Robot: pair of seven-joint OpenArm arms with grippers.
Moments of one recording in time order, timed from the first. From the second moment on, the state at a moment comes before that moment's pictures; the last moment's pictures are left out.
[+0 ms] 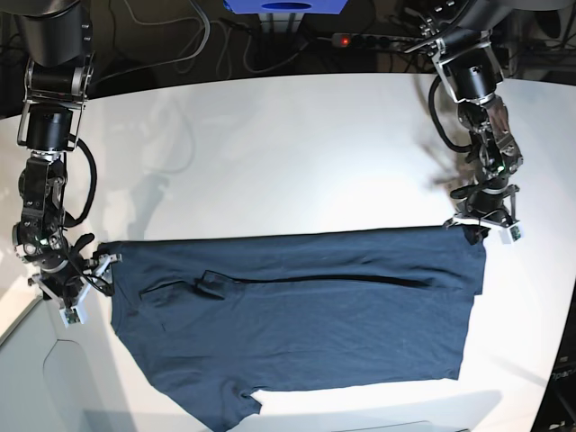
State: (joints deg) left arm -7.5 -13.4 -26.4 60.1 -16.2 -13.5 15.5; right arm 19.9 23.3 7.1 66.4 7.5 26.9 -37.6
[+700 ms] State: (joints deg) left arm -6.1 -13.5 -26.2 60.2 -16.8 -13.9 14.5; right arm 16.1 22.9 7.8 52.1 9.1 26.9 -22.8
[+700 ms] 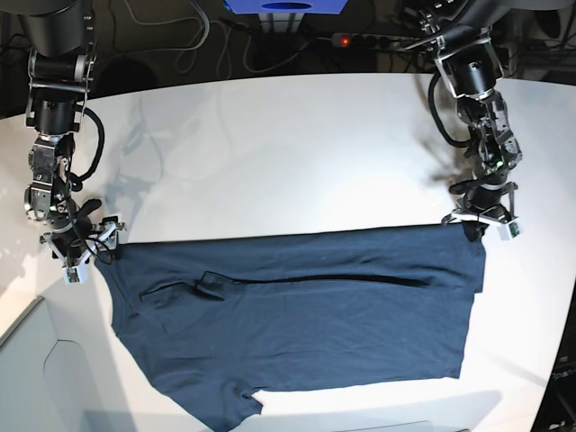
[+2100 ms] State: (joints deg) left arm 0.7 -13.4 -26.7 89.4 -15.8 -13.4 37.4; right arm 4.8 24.8 12.6 84.7 8.3 28.0 -42.8
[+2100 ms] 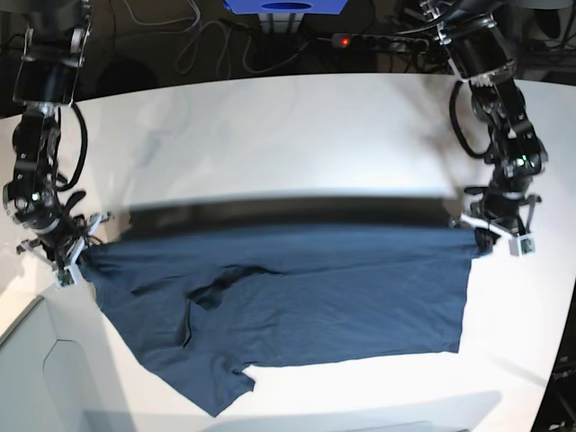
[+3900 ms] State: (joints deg) left arm 37.3 -6.9 -34.7 112.3 -16.0 -13.9 37.9; right arm -31.9 19.1 24.0 105.4 7.9 28.0 -43.6
